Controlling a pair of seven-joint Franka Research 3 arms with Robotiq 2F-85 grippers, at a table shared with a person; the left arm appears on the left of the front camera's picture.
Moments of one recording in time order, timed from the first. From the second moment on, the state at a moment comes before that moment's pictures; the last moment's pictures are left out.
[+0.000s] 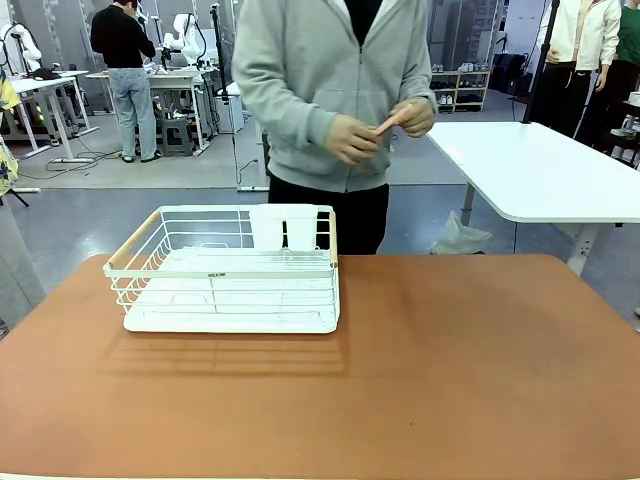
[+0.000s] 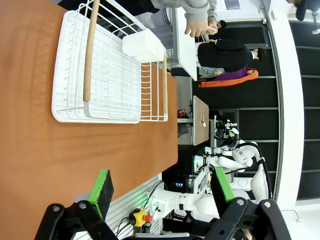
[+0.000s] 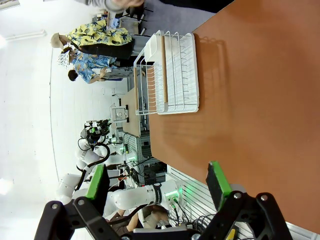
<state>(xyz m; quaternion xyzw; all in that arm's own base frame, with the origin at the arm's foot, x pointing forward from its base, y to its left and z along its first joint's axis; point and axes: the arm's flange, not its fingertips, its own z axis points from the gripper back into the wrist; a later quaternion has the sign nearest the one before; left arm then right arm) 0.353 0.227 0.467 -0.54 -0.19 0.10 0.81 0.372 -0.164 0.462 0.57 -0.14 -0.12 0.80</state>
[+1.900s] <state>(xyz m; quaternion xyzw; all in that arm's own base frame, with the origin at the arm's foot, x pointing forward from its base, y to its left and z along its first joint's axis) 0.353 0.227 0.467 -0.54 -0.19 0.10 0.81 0.372 -0.164 0.462 0.57 -0.14 -0.12 0.80</state>
